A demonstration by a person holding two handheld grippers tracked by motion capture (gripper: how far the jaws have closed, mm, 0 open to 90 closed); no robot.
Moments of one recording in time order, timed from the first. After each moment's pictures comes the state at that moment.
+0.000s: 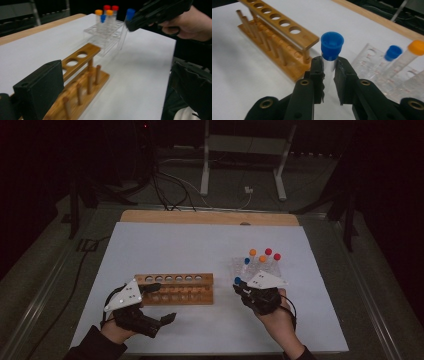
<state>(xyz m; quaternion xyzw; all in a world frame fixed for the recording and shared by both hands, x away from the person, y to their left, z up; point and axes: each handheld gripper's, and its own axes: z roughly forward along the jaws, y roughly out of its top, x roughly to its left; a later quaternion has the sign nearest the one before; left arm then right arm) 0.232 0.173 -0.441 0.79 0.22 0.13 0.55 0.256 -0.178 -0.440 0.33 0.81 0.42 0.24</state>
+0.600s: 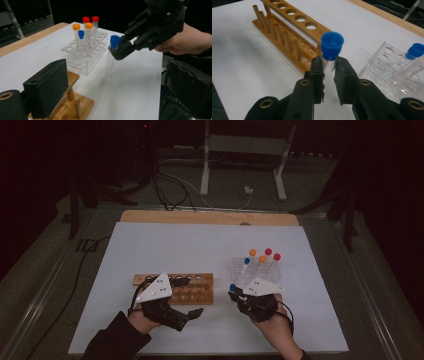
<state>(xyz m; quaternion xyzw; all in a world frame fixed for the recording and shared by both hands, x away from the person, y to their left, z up) 0.246 0.113 -0.425 0.80 0.16 0.12 0.57 0.245 -0.170 -0.445 0.31 0.82 0.42 0.22</state>
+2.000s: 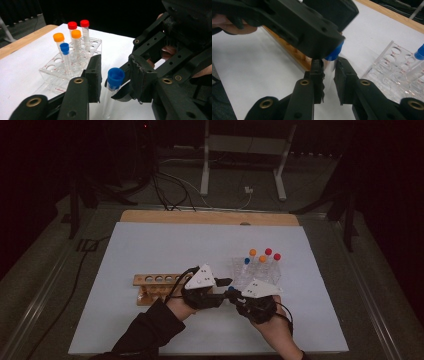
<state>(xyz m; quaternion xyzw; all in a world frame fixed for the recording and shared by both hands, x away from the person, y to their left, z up) 0.278 0.032 -0.432 0.82 0.14 0.11 0.54 0.242 -0.168 -0.447 0.30 0.83 0.42 0.22</state>
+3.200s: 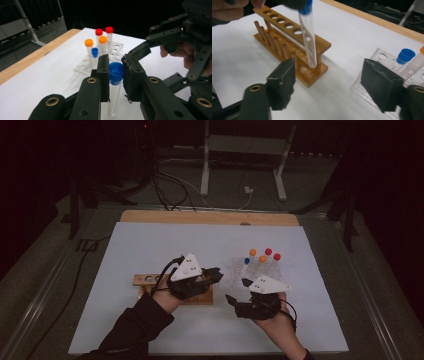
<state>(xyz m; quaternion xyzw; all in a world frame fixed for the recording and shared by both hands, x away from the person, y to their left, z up) 0.284 0.068 -0.401 0.81 0.17 0.17 0.54 0.245 -0.176 -0.439 0.33 0.80 0.46 0.22</state>
